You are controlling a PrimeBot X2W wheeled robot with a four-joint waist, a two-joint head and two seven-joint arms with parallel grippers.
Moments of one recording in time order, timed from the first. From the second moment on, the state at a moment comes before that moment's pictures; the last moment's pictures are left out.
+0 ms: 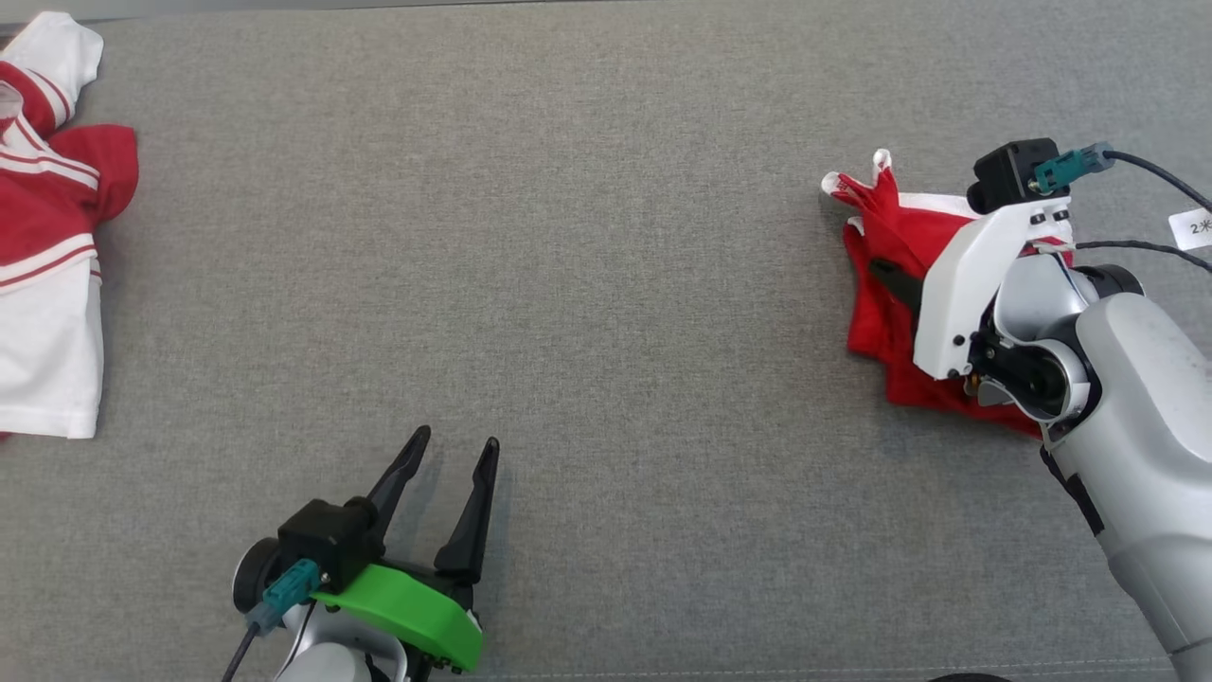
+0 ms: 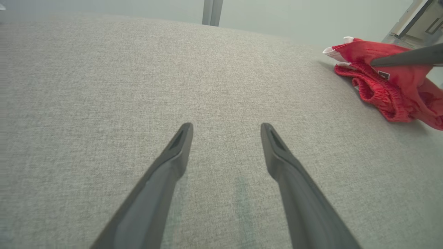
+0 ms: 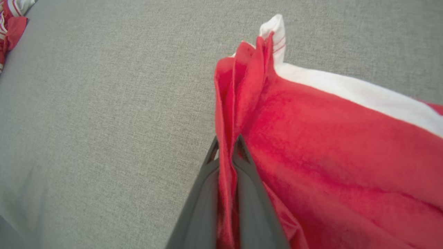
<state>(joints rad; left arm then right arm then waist) -0.18 0.28 -0.56 0.23 -0.56 0.02 -0.26 -0.68 -0.35 0.36 0.41 0.70 0.13 0.59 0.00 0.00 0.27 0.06</state>
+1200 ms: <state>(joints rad) -0.08 0.19 -0.40 0.23 -0.46 -0.06 -0.26 -0.39 -0.34 -0.04 0.36 0.71 0.13 0.46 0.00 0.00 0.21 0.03</state>
